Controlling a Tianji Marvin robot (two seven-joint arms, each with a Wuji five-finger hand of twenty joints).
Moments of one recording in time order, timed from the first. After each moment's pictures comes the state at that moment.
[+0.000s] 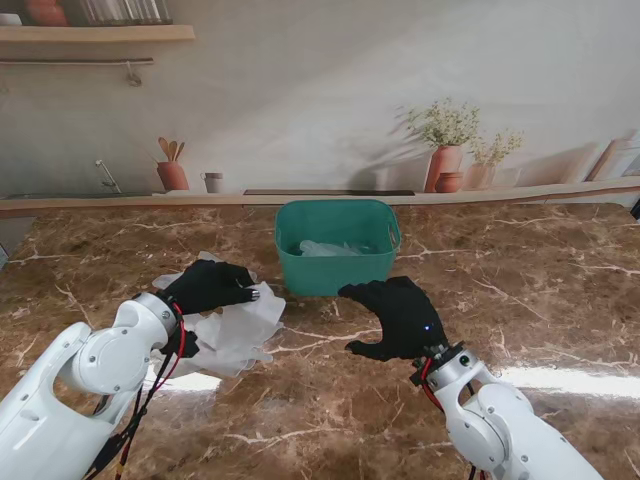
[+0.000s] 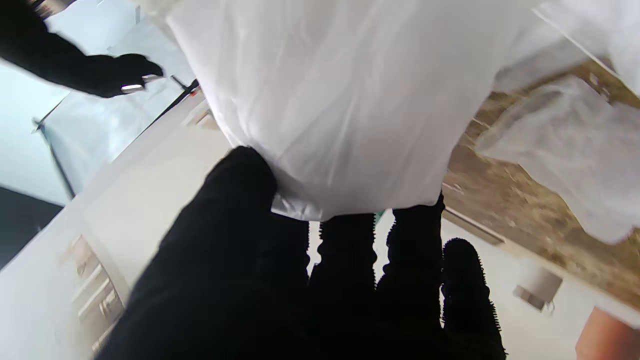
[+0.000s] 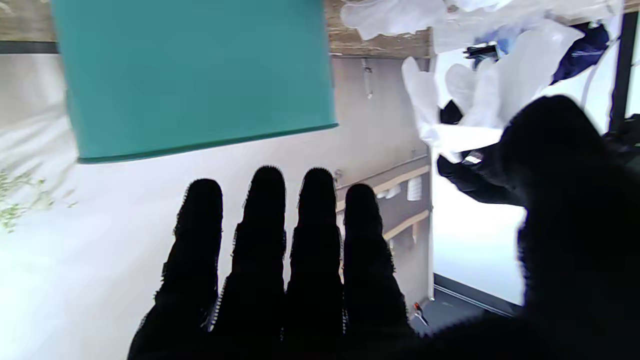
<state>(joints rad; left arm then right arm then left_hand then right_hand) 1.58 -1.05 -1.30 -1.80 0.46 0.05 -0.27 -1.68 -1.07 1.18 -1.61 -1.12 -0.30 -0.51 0.94 -0.25 0.25 -0.14 0.78 -0.07 0.85 0.67 1.10 0.07 0.45 0.48 0.69 0.21 0.61 0.80 -0.06 0.11 0.62 0.86 0.38 -0.65 0.64 -0.08 0.49 -0.04 0.24 0.50 0.68 -0.07 0.24 0.40 0.65 -0.04 0.21 0.40 0.30 0.05 0.74 0.54</state>
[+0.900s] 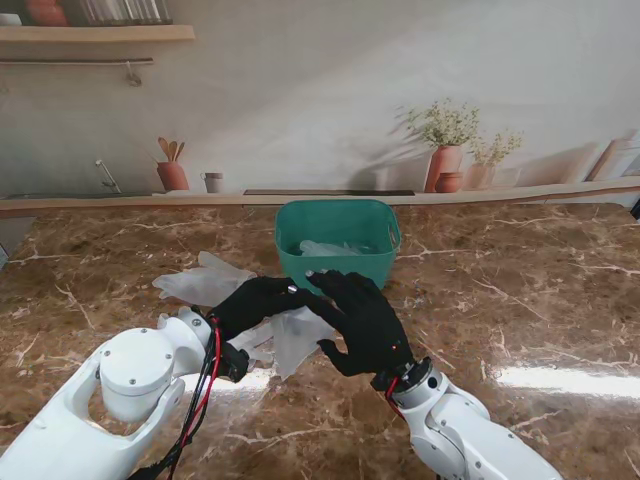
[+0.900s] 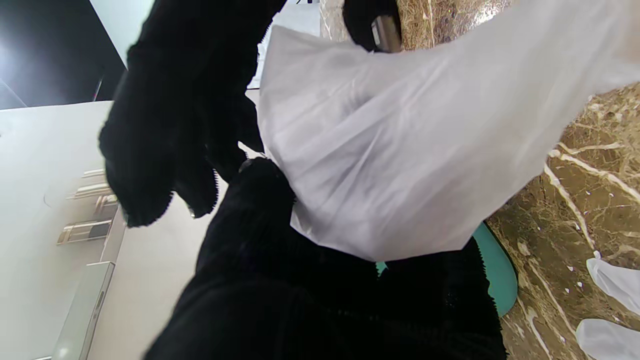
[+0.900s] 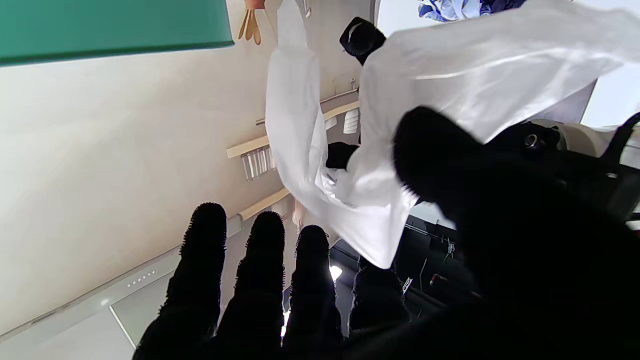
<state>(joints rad) 1.61 -1.12 -1.20 -1.90 -0.14 0.31 -0.25 -1.56 -1.07 0.94 -1.50 -1.22 -0.28 -0.89 1.14 -0.11 -0.01 -0.12 0.68 0.08 0.95 0.76 1.25 0.09 0.57 0.40 0.81 0.24 0.72 0.84 -0.06 0.11 0.93 0.85 0.51 -0.74 1.16 -0.08 0.22 -0.12 0.01 0.49 0.23 -0.03 0.37 0.28 0.28 -0.06 0.35 0.34 0.15 0.01 0.68 0.54</state>
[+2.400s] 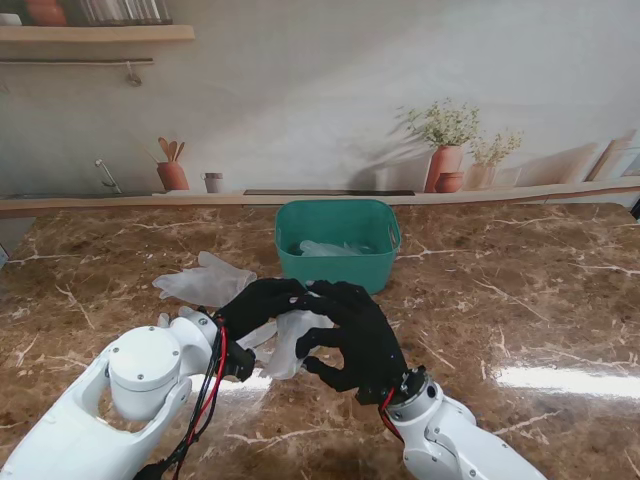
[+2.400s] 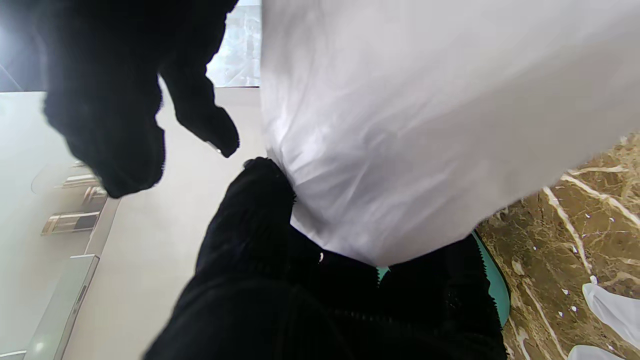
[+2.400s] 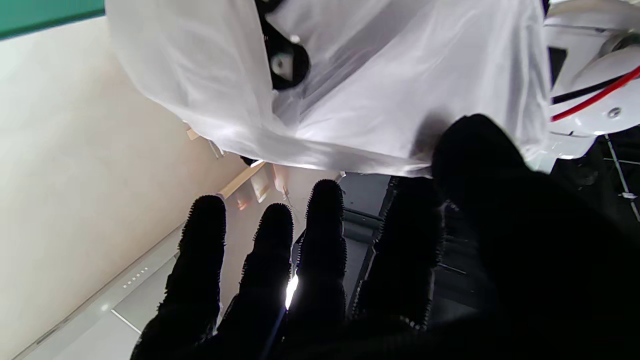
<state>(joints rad) 1.59 -1.13 -1.18 -1.87 -0.19 0.33 -0.24 -1.60 -1.11 0.94 -1.53 -1.14 -0.45 -0.95 1.14 -0.12 -0.01 -0.09 0.66 0.08 0.88 0.69 1.17 0.10 0.57 0.41 0.75 0.26 0.69 0.85 -0.06 0.12 0.93 0.81 0.40 -0.63 1.04 -0.29 0.89 -0.45 0.85 0.55 0.56 -0.14 0.40 0.36 0.33 -0.13 0.42 0.34 0.19 0.01 0.76 0.55</state>
